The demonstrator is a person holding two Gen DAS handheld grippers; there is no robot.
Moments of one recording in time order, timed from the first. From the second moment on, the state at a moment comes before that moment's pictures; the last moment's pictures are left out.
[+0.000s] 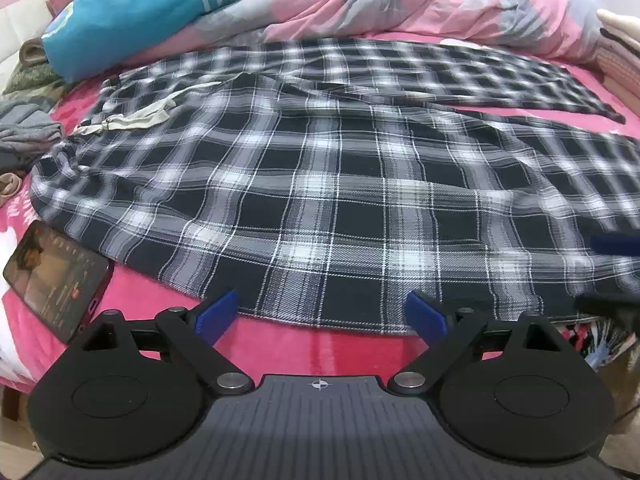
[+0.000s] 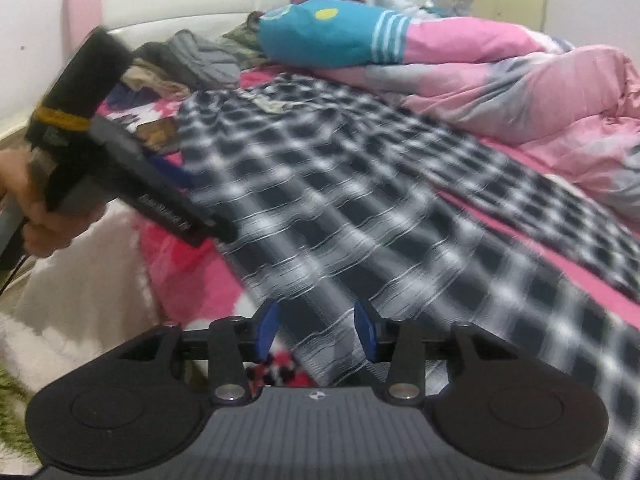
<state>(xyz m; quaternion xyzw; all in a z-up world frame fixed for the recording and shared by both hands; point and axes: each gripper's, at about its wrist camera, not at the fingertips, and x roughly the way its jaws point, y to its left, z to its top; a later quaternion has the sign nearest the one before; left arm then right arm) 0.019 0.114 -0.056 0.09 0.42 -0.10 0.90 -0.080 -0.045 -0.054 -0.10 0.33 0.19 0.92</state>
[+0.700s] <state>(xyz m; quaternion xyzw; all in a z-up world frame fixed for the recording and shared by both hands) 0.010 0.115 -0.060 0.08 0.42 -0.10 0.90 -0.079 -0.041 -0.070 -0.10 0.38 0.23 0.89</state>
